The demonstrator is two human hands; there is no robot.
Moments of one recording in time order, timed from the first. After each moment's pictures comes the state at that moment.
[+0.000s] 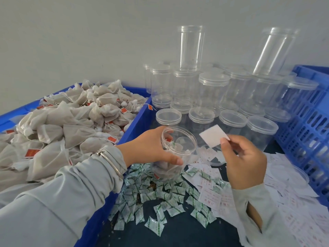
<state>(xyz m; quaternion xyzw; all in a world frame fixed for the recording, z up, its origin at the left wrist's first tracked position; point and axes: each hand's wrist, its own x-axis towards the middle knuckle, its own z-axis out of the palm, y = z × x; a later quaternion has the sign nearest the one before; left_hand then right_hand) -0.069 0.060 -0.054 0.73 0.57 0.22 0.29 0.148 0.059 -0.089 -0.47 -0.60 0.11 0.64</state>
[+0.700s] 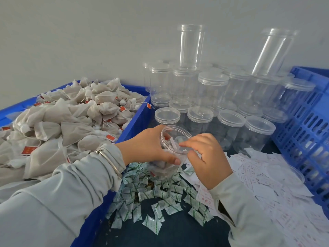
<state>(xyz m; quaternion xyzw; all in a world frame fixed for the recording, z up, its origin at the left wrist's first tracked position) -0.071 0.065 -0.060 0.75 0.58 0.21 0.25 0.114 0.054 -0.079 -0.38 -0.82 0.10 0.41</state>
